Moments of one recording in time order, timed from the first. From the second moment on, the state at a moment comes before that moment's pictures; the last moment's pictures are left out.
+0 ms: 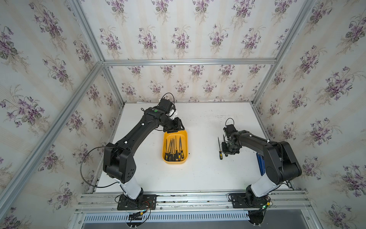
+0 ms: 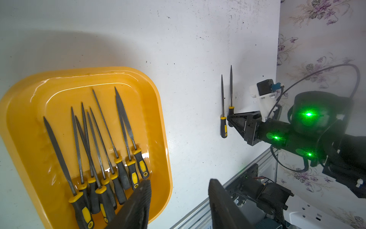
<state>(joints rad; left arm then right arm) -0.39 1.71 1.56 -0.95 0.46 -0.46 0.30 1.63 0.88 -0.69 -0.03 0.33</state>
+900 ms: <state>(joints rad) -0.57 1.77 1.64 -0.65 0.67 -0.75 0.36 1.12 0.84 -0.64 -0.52 0.42</state>
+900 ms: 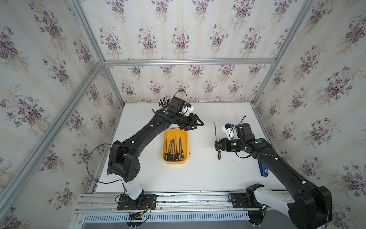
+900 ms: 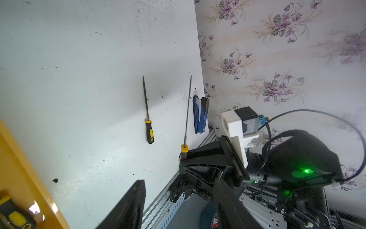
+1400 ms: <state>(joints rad) -0.67 1.93 1.79 -0.70 0.51 -0.76 0.46 1.12 0.83 -0.58 -0.54 0.53</state>
